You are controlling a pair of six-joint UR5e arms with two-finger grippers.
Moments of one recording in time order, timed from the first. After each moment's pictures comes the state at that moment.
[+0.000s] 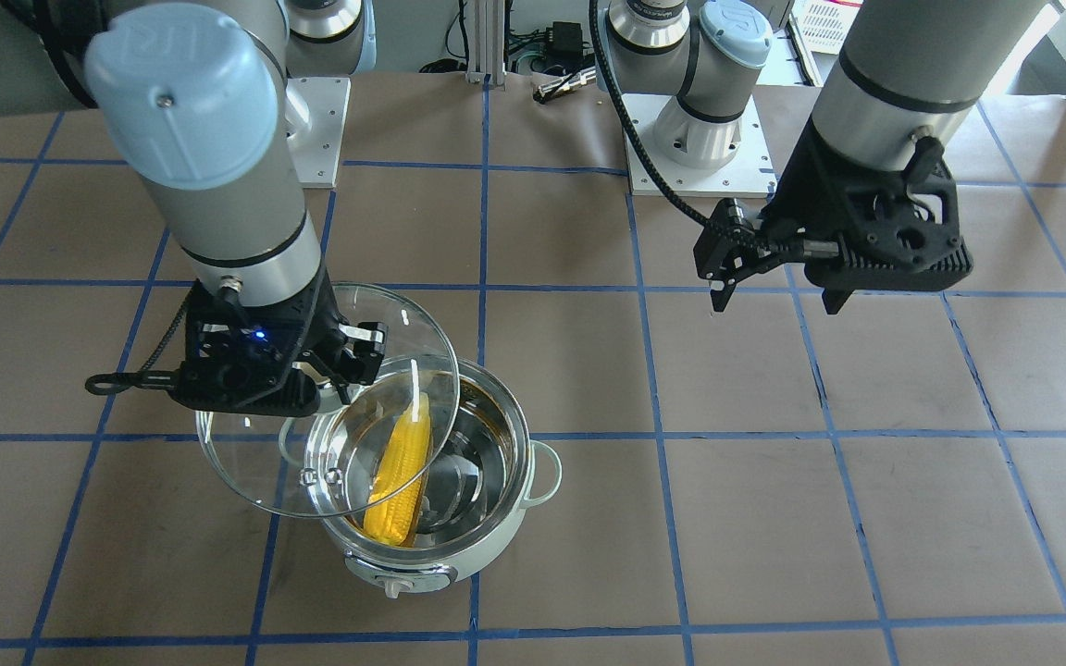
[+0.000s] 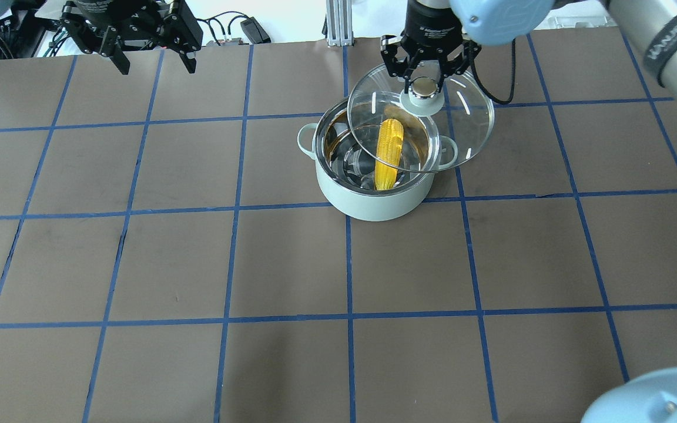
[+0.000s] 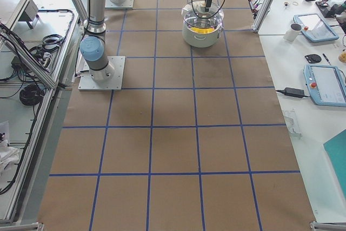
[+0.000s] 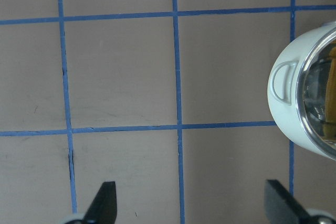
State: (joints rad) left arm -1.58 -1.74 -1.27 -1.62 1.59 0.01; right arm 1.76 -1.22 1.26 -1.67 -1.61 0.24
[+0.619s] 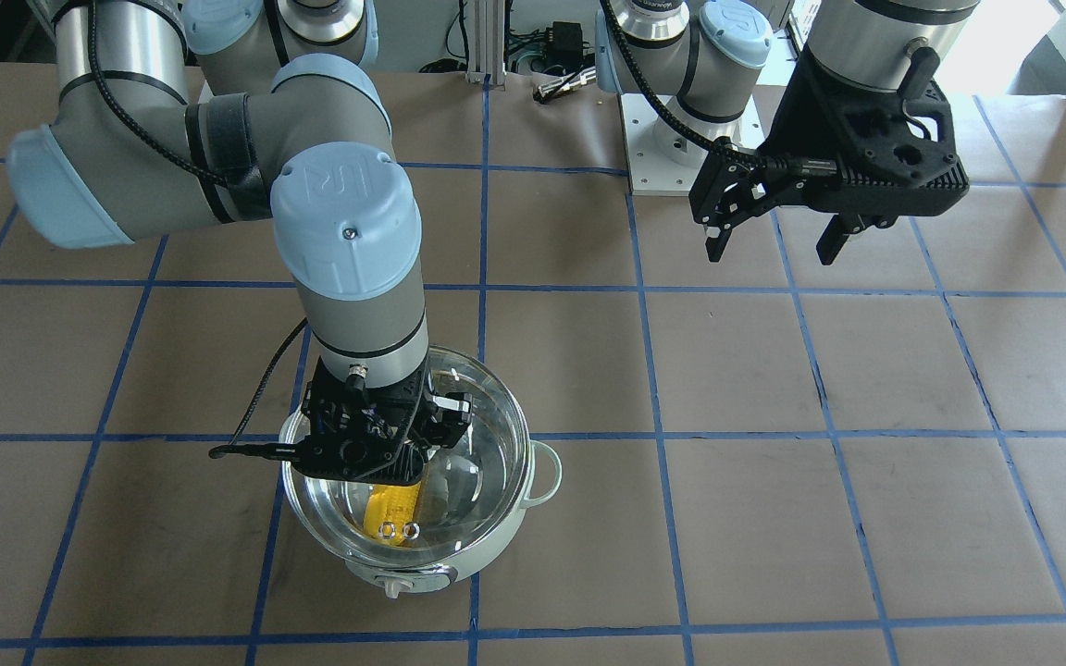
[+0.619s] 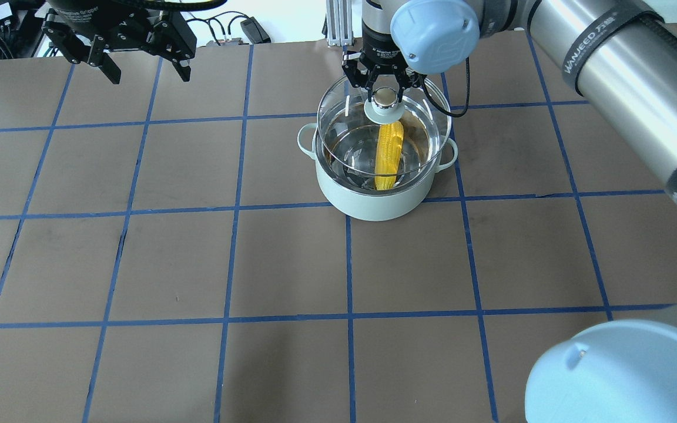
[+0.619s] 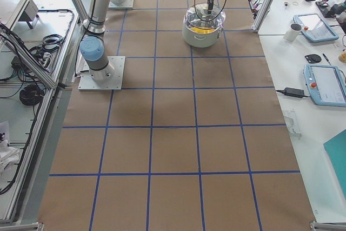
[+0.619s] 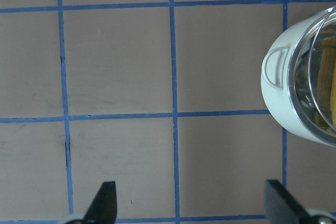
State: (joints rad) left arm -1.59 -1.66 -1.33 -1.62 1.58 -0.01; right arm 1.83 -1.09 1.25 -1.81 -1.61 0.35
